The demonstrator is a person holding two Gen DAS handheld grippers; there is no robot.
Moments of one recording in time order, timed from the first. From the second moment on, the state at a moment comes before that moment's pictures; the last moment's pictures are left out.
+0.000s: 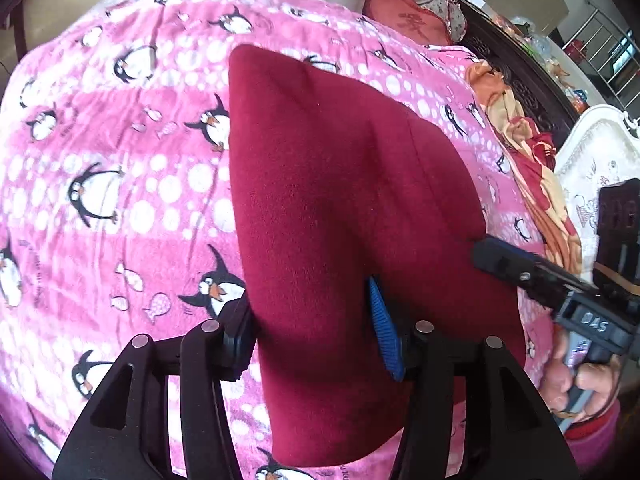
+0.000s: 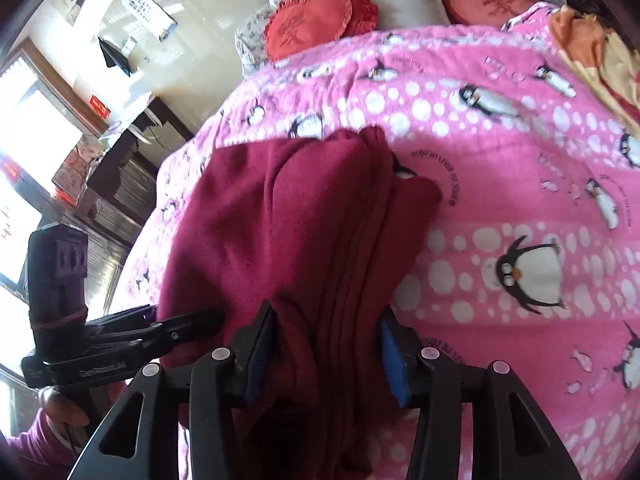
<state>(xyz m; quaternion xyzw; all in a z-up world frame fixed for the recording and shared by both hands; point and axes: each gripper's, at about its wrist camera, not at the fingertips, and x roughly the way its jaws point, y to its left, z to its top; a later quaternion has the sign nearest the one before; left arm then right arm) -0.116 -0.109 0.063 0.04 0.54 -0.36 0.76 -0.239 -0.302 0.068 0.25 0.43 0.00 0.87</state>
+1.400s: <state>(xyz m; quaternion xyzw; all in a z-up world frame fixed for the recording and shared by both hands) -0.166 -0.091 0.125 0.08 0.41 -0.27 0.87 -0.276 -0.247 0.131 0.13 0.36 -0.06 0.92</state>
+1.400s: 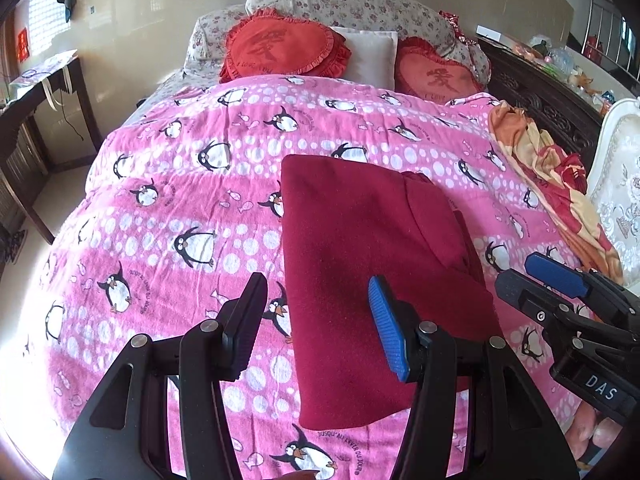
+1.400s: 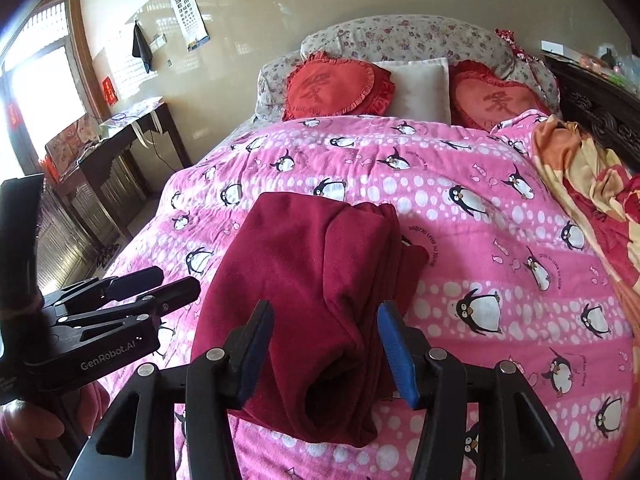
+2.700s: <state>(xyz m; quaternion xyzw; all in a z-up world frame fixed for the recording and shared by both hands) -0.172 -0.097 0.119 0.11 0.40 -0.27 0.87 -0.272 -0.248 0.116 0.15 0.38 -0.07 0.91</state>
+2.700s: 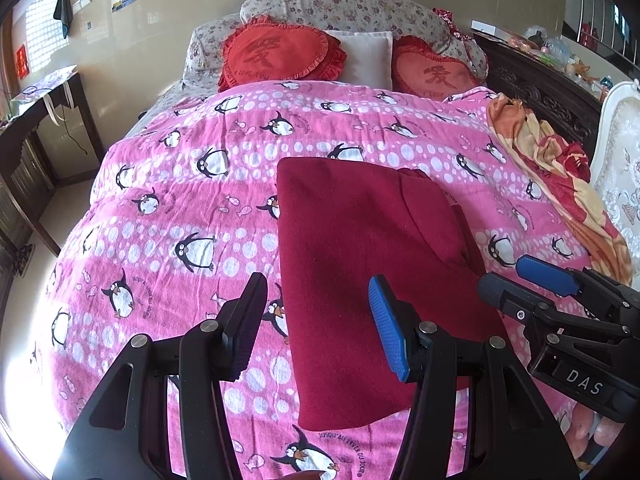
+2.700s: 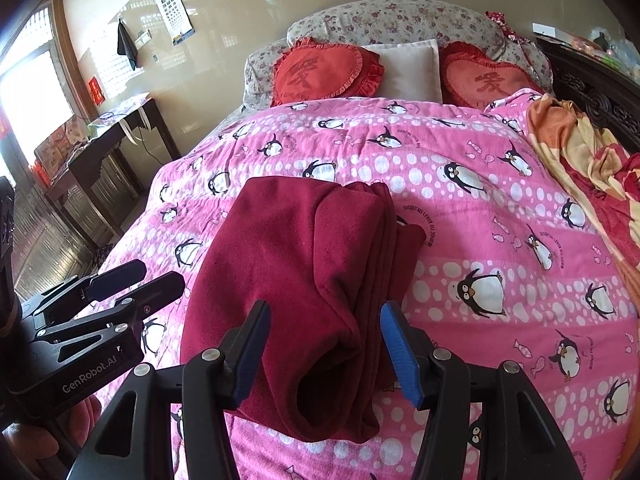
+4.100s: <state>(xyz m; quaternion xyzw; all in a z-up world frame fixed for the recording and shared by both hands) -0.171 -0.098 0.120 0.11 0.39 -0.26 0.87 -0.263 -0.248 0.115 0.16 0.39 -0.06 0.90</state>
